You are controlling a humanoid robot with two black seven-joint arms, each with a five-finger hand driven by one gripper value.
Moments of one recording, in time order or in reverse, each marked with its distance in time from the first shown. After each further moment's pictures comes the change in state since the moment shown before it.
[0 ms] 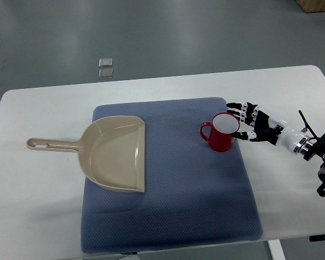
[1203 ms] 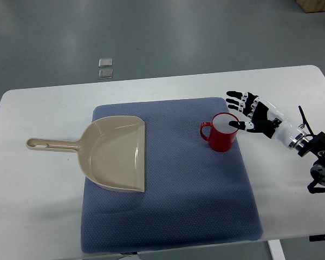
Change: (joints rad) left arm 0.000 0.000 0.000 0.000 0.000 0.000 0.000; right arm -0.005 0.025 0.041 0.042 0.050 -0.055 0.000
